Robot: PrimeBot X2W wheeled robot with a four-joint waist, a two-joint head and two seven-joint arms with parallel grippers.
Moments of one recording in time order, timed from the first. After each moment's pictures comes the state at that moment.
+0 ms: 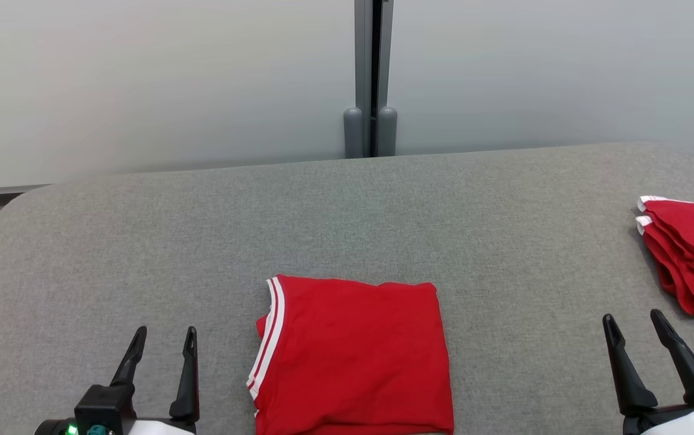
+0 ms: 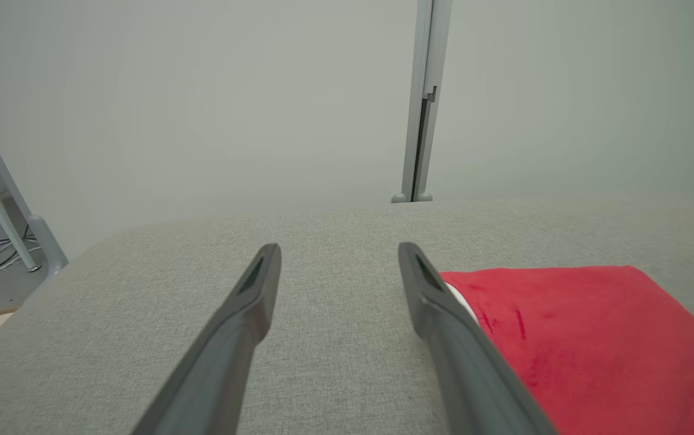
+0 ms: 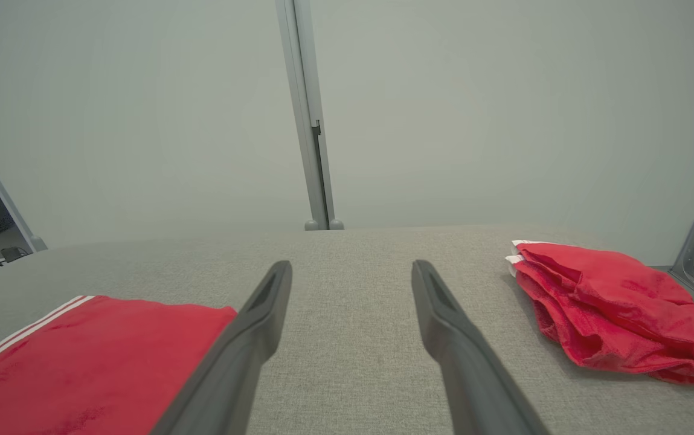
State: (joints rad) left arm 0.07 0.15 -0.14 0.15 -0.23 0.07 -0.22; right arm 0.15 -0.25 0.05 -0.02 0.35 0.13 -0.07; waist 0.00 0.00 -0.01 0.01
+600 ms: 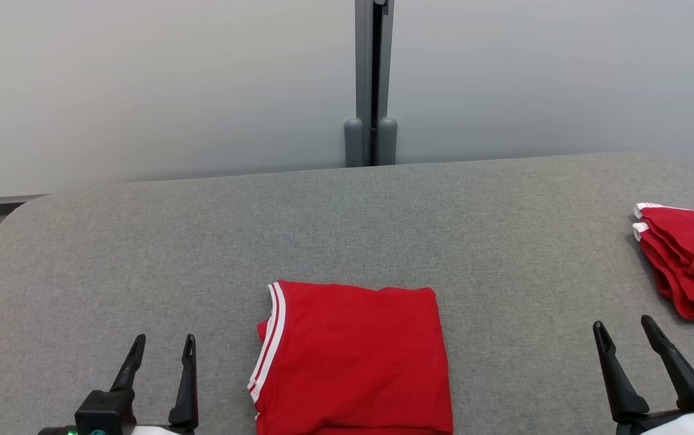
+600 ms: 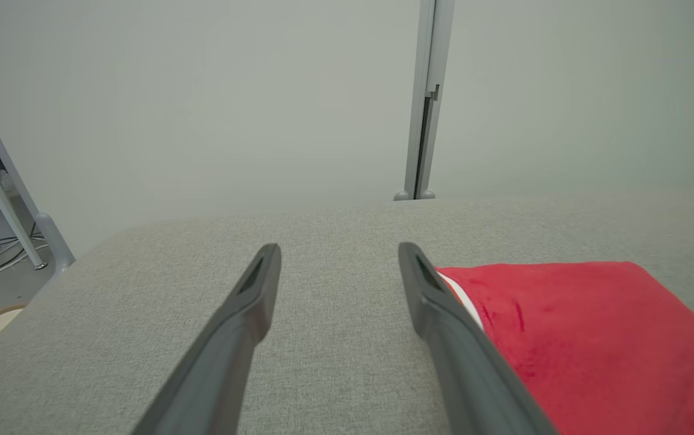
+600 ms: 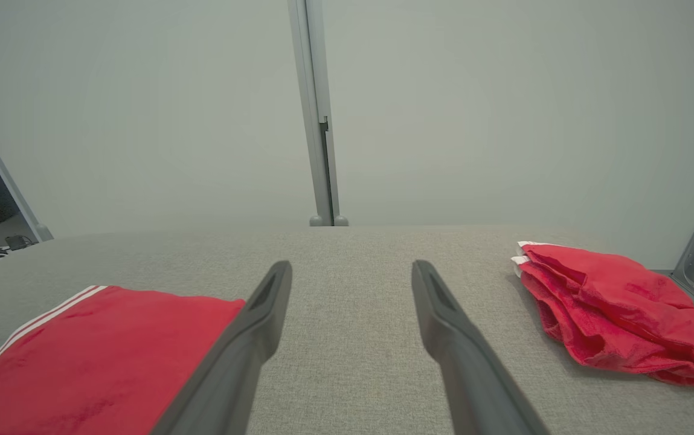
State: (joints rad) left arm 0.10 0.16 -0.15 0.14 -0.24 0.09 -0.21; right arm 0.17 -0.23 0.06 -0.07 0.31 0.13 -0.02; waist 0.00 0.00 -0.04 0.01
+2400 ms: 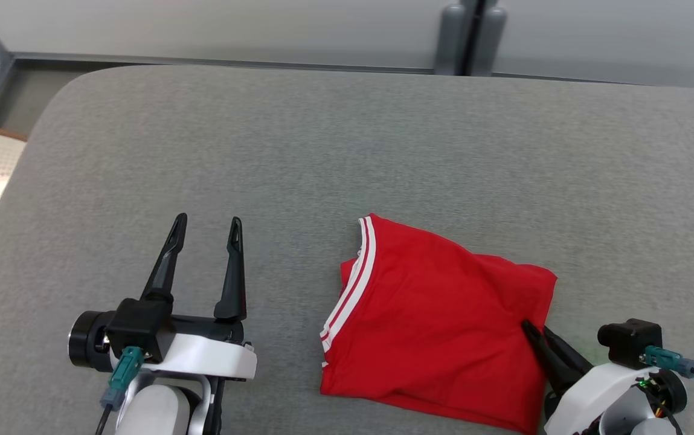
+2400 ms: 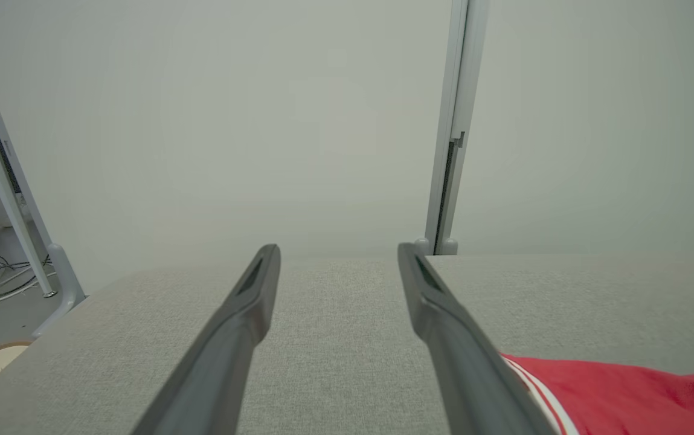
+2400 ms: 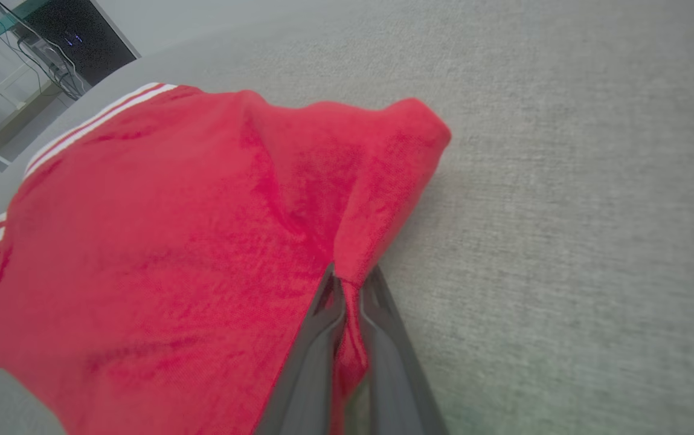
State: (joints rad) left arm -0.16 0.06 -0.21 0.10 -0.18 0.08 -0.26; right arm -0.12 -0.29 0.39 0.35 0.56 0.13 0.02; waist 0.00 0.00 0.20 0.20
